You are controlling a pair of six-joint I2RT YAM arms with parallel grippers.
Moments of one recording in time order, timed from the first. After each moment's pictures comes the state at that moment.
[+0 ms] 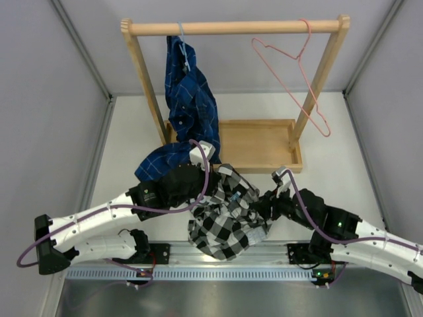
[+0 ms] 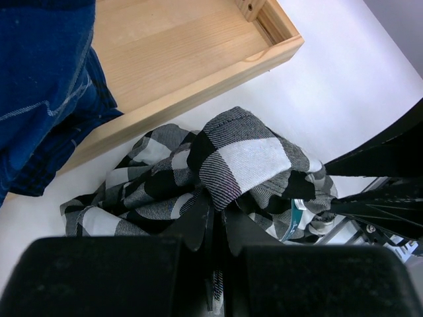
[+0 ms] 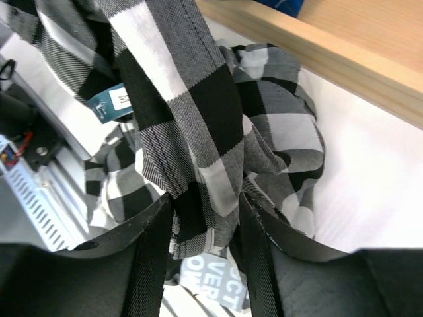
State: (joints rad) left arm -1.11 1.00 0.91 -0.32 -0.36 -0.46; right arm 1.11 0.49 0.46 -0.36 0.20 0.43
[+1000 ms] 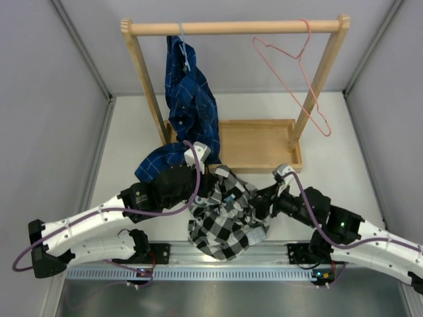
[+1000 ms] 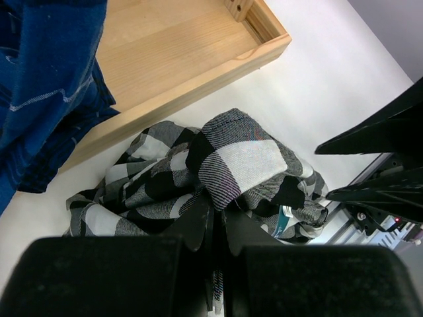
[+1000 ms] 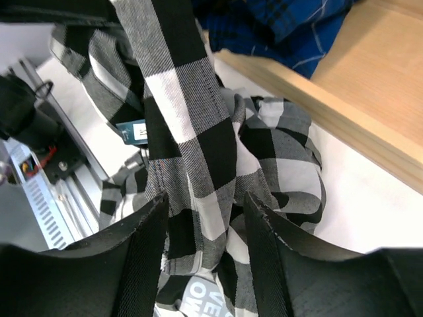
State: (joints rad) left arm -1.11 0.93 0.91 -0.36 -0.33 -0.45; right arm 1.11 0.45 0.47 -0.24 0.18 0.31
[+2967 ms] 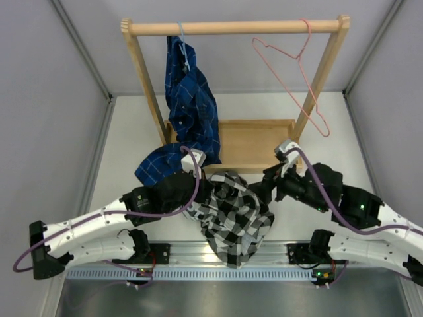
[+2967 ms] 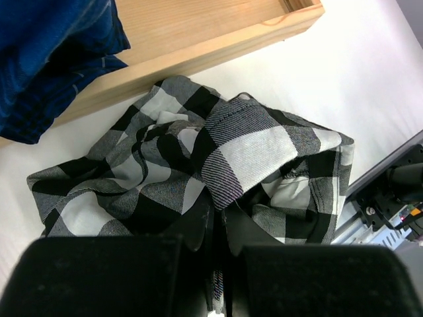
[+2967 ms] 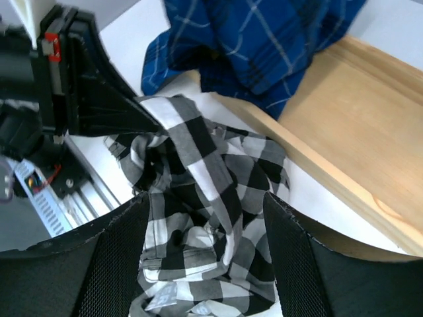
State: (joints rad) left arm -1.11 0.91 0.81 -0.40 -0.36 -0.58; right arm 1.11 0.67 0.96 -0.57 0.27 0.26
